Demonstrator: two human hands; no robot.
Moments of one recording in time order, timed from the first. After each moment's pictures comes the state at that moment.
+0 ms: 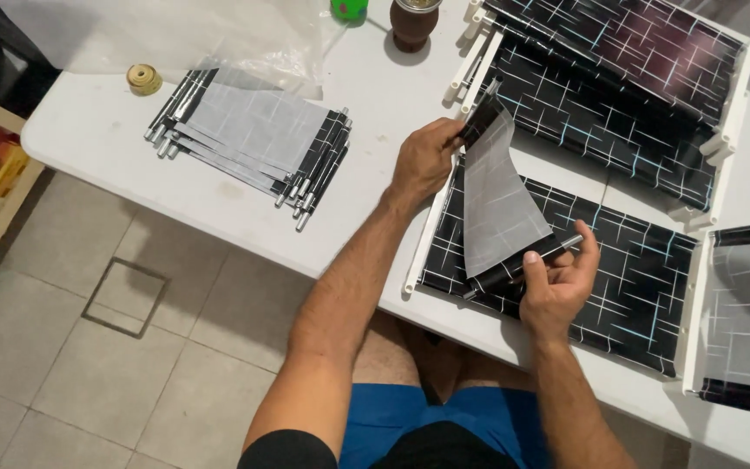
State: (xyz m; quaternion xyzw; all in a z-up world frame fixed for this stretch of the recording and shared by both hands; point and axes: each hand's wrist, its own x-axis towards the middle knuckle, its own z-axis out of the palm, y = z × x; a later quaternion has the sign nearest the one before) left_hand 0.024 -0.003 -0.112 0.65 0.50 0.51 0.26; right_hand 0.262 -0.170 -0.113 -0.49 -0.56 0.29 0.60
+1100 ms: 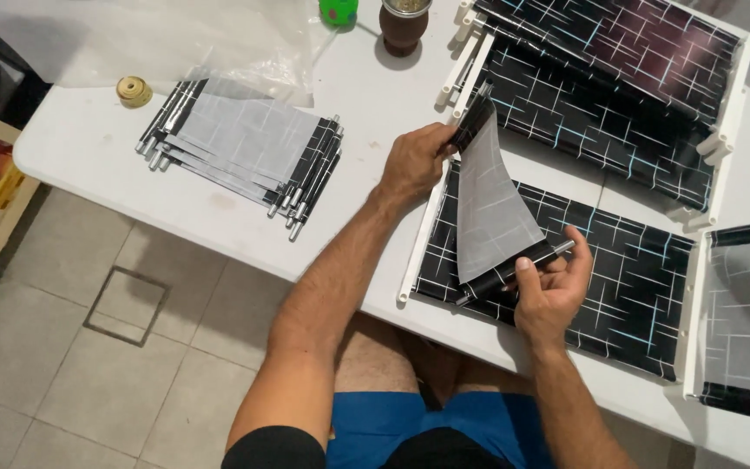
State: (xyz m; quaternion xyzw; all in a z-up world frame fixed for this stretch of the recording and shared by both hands) left_hand 0.012 0.001 -0.100 0.70 0.48 0.47 0.23; right_hand 0.247 -0.172 -0.095 -0.48 -0.54 0.33 0.61
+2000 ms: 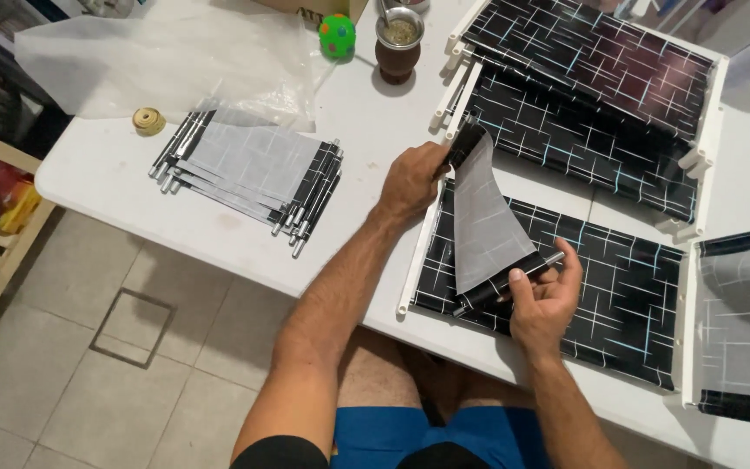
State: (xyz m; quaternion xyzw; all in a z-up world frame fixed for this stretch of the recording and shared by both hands) left_hand 0.020 0.005 -0.112 0.74 0.45 0.48 0.12; right_hand 0.251 -0.174 -0.092 -0.49 -0.54 0.32 0.60
